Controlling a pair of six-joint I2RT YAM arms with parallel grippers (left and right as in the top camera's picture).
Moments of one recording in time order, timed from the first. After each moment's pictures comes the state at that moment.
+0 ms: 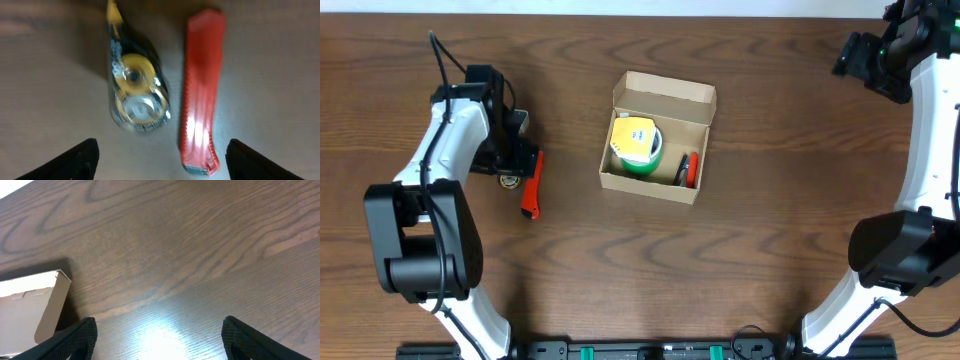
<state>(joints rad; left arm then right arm) 0.04 1.94 1.41 -1.04 0.02 0.17 -0.21 1.98 2.16 -1.32 -0.03 0.24</state>
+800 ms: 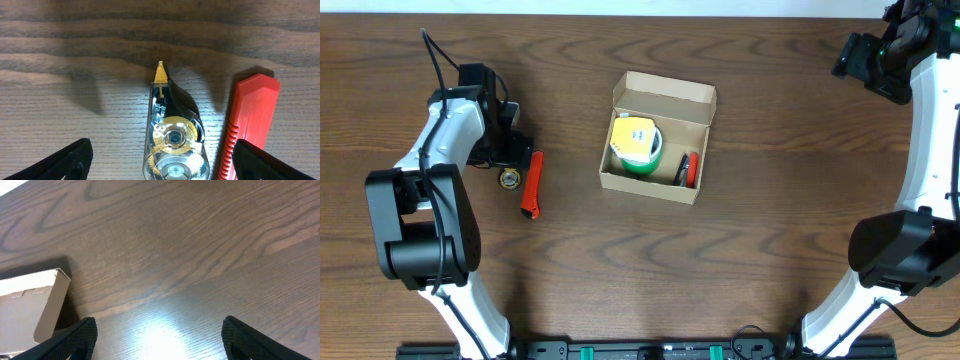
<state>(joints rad) 0.08 2.01 1.41 -0.89 -0.01 0.18 -0.21 1.98 2.16 -1.32 -0.03 0.24</state>
